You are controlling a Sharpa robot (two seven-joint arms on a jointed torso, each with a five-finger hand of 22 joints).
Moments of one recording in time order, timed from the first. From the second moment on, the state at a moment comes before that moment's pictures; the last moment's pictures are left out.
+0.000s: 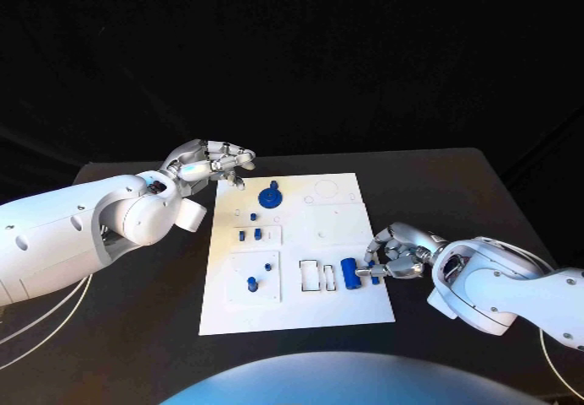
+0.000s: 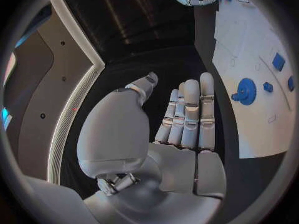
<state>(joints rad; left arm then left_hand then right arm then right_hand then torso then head) 1.17 -0.88 -0.04 1.47 -0.19 -0.13 0.27 1.28 -0.25 0.44 0.12 0.05 0.87 0.17 0.32 0.21 1.04 0.10 0.38 0.13 1.11 0.04 1.14 0.37 0.17 0.96 0.14 0.85 0.44 1.06 -1.12 -0.20 1.89 -1.17 -0.42 -0.35 1.28 -0.14 -0.10 0.30 0.19 0.91 0.11 0.39 0.47 1.46 0.02 1.57 1.31 1.46 -0.04 1.55 1.31 0.12 1.38 0.07 1.11 1.23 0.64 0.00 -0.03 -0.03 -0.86</state>
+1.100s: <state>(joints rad) 1.17 -0.89 -0.04 1.48 -0.20 -0.11 0.25 1.28 -0.24 0.42 0.13 0.05 0.87 0.17 0.32 0.21 1.03 0.11 0.38 0.13 1.11 0.04 1.14 0.37 0.17 0.97 0.14 0.84 0.44 1.03 -1.01 -0.19 1.86 -1.25 -0.41 -0.43 1.40 -0.09 -0.09 0.29 0.19 0.97 0.09 0.39 0.45 1.47 0.02 1.57 1.31 1.47 -0.05 1.56 1.31 0.12 1.40 0.06 1.13 1.26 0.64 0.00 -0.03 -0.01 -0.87</state>
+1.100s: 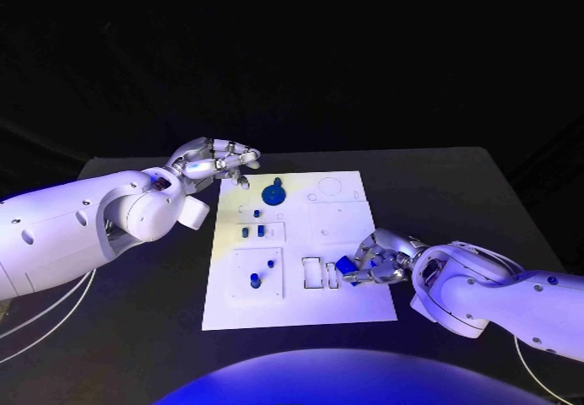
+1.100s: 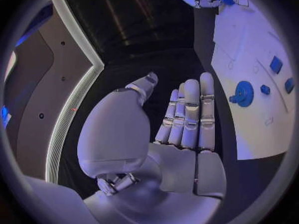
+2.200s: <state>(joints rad) 1.17 -0.88 -0.04 1.48 -0.20 -0.10 0.25 1.29 -0.23 0.41 0.13 0.05 0.87 0.17 0.32 0.21 1.01 0.11 0.38 0.13 1.11 0.04 1.14 0.37 0.17 0.97 0.14 0.83 0.43 1.09 -1.05 -0.19 1.95 -1.18 -0.56 -0.48 1.47 -0.12 0.07 0.29 0.19 1.01 0.09 0.36 0.43 1.46 0.00 1.57 1.31 1.47 -0.06 1.57 1.31 0.10 1.41 0.05 1.14 1.28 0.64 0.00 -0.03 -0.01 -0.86</state>
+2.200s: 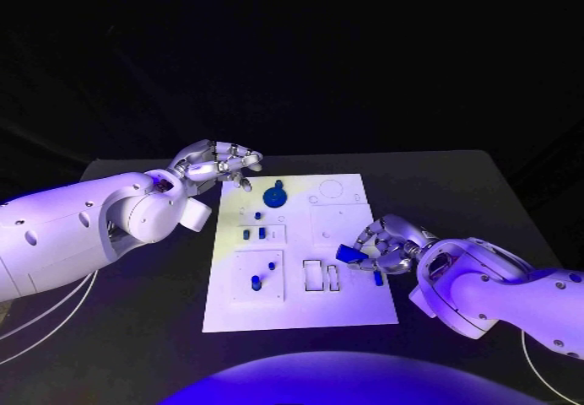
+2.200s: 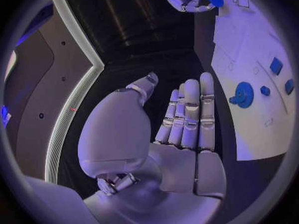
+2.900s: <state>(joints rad) 1.17 -0.88 -0.04 1.48 -0.20 -0.10 0.25 1.29 -0.23 0.41 0.13 0.05 0.87 0.17 0.32 0.21 1.01 0.11 0.38 0.12 1.10 0.04 1.14 0.37 0.17 0.97 0.14 0.83 0.43 1.07 -0.92 -0.19 1.89 -1.12 -0.57 -0.48 1.42 -0.12 0.09 0.29 0.19 1.01 0.09 0.36 0.43 1.46 0.00 1.57 1.31 1.47 -0.06 1.57 1.31 0.11 1.41 0.05 1.14 1.27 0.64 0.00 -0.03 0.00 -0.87</state>
